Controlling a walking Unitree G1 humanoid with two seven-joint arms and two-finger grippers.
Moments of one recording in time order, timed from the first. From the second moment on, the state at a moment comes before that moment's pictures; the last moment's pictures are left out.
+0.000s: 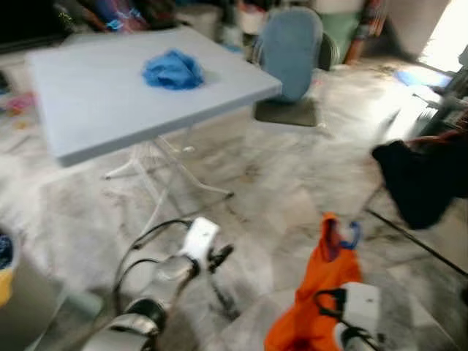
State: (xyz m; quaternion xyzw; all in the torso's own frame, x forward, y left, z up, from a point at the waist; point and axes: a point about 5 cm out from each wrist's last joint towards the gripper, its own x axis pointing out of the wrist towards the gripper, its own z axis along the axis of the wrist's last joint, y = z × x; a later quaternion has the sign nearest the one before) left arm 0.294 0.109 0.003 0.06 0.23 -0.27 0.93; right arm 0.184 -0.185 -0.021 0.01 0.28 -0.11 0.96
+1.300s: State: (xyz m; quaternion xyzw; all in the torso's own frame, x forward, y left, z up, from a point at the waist) left arm 0.293 0.122 -0.003 0.08 0.26 -0.25 0.93; right arm 0.194 -0.179 -0.043 0.00 0.28 -0.08 0.96
